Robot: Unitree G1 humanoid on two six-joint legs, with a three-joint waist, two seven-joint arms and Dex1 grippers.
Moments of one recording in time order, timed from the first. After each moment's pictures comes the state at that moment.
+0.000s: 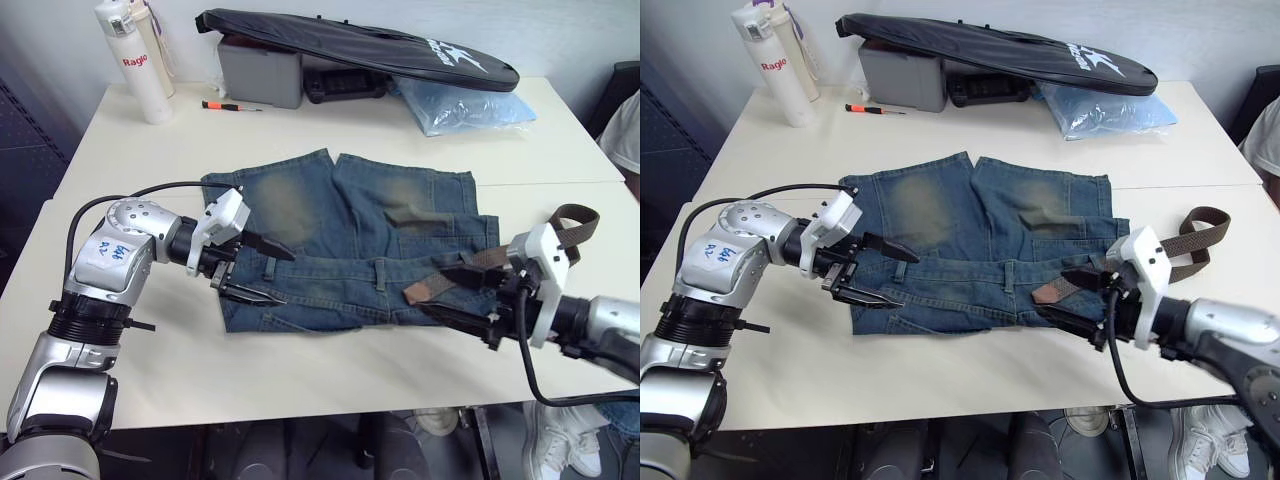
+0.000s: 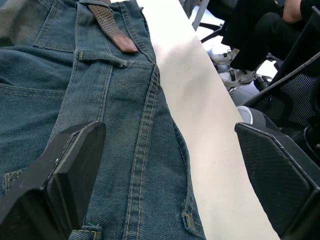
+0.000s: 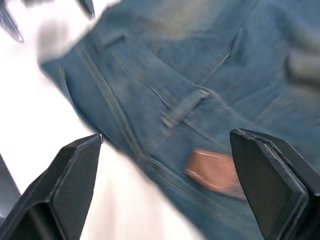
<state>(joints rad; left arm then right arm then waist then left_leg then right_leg) -0.72 0.75 -0.16 0.09 -0.42 0.49 -1.47 -0.04 -0.81 -0.43 -0.67 1.17 1.07 0.43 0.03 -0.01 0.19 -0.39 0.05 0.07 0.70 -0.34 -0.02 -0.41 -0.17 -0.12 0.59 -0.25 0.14</state>
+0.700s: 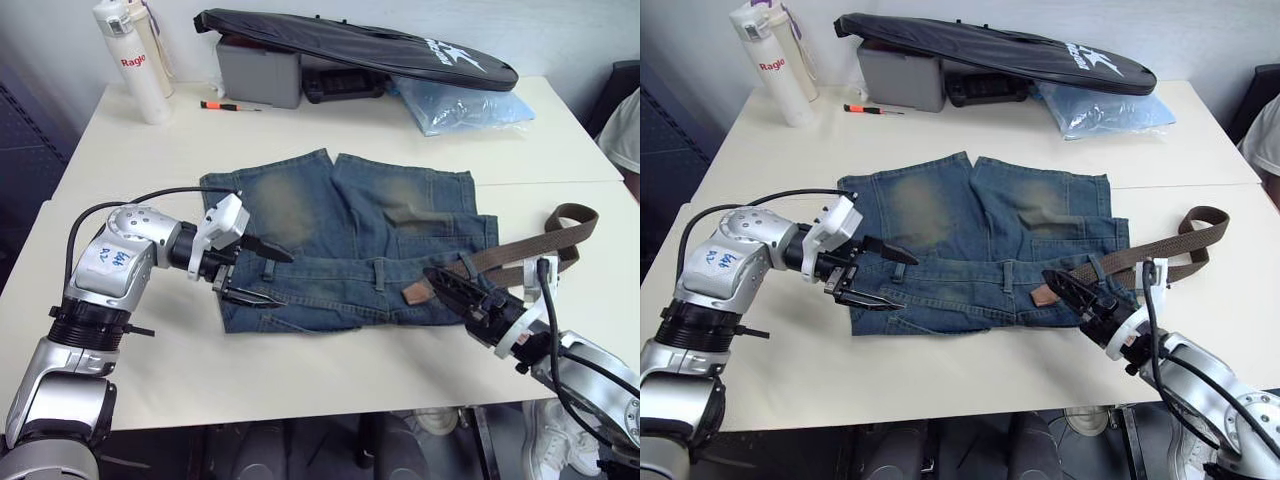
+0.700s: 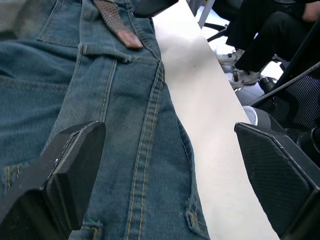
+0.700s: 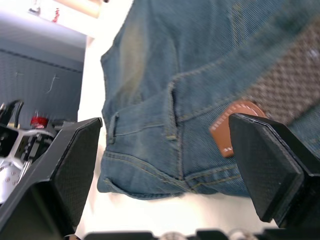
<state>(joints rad) -0.69 0.76 -0.16 0.09 -0.42 0.48 -1.43 0.11 -0.65 -0.32 -0.46 1.95 0.78 -0.27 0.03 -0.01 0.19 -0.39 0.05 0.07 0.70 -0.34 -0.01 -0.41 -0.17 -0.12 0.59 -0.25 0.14</state>
